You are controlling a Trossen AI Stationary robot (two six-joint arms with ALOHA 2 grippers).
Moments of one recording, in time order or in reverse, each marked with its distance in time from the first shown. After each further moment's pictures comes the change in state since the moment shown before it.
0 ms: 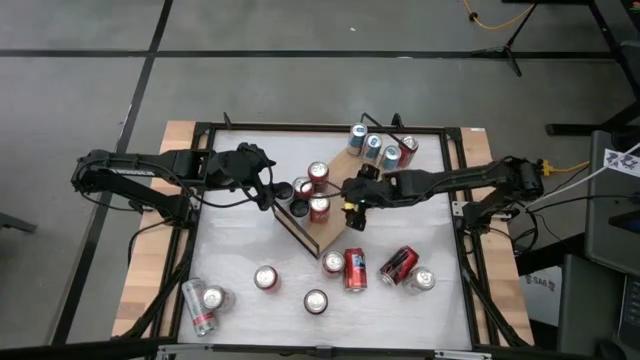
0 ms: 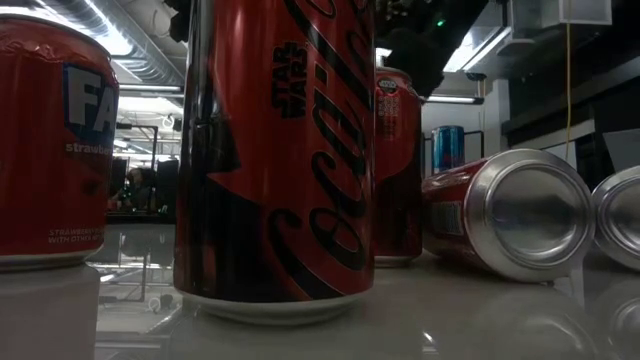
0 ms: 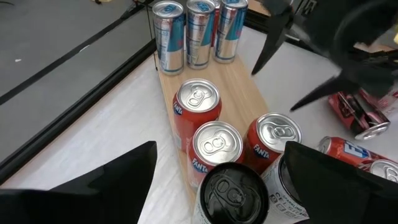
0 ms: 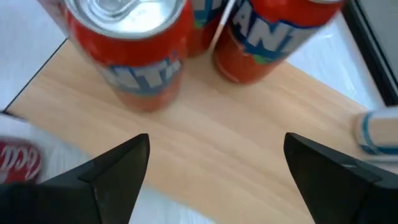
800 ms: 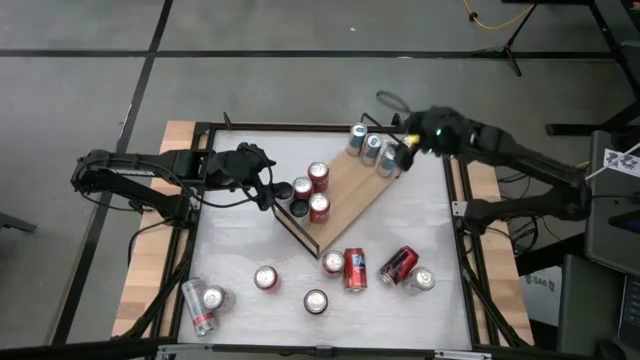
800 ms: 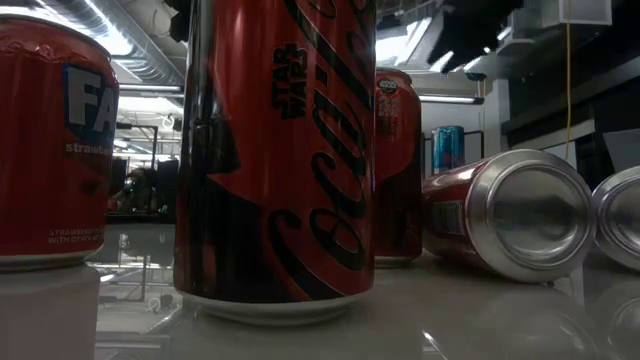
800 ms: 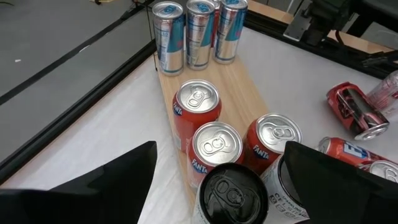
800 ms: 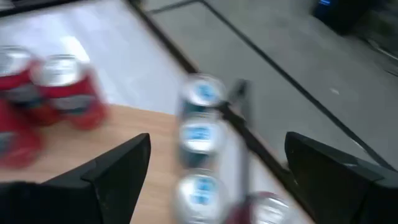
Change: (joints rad) left arm 0.000 0.000 0.000 0.003 0.000 0.000; right arm -0.440 -0.479 0.000 -0.155 -0.002 -0.151
